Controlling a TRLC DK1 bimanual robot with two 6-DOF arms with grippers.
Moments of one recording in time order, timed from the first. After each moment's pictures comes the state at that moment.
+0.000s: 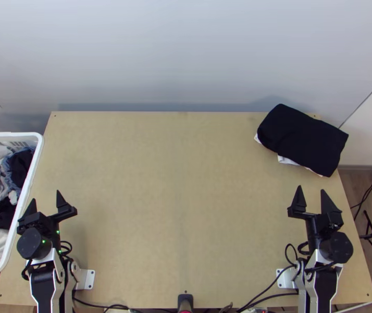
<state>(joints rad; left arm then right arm) 0.28 0.00 0.05 -0.15 -0.14 -0.05 -0.24 0.00 0.00 0.03 -0.14 0.19</state>
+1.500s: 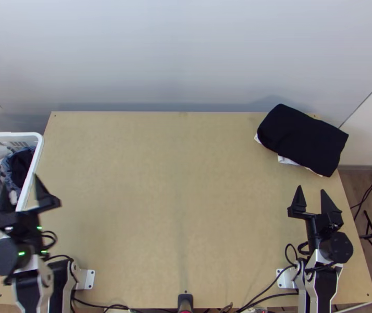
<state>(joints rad) 0.27 0.11 0.32 0.08 -0.12 0.04 -0.24 0.00 0.00 0.03 -0.14 0.19</state>
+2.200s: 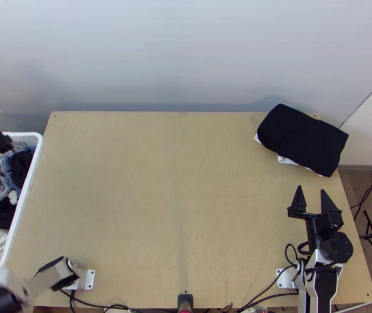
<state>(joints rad) 0.58 1.21 1.45 -0.86 -0.02 -0.11 -0.24 0.00 0.00 0.03 -0.14 0.19</state>
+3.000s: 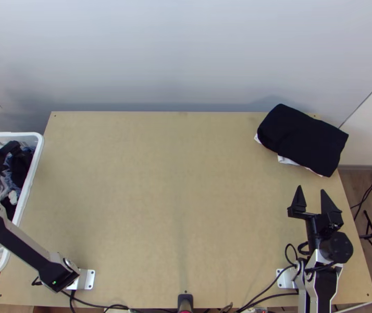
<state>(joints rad) 0.76 2.08 1.79 -0.84 0.20 -0.01 -0.24 0.00 0.00 0.03 -0.14 0.19</state>
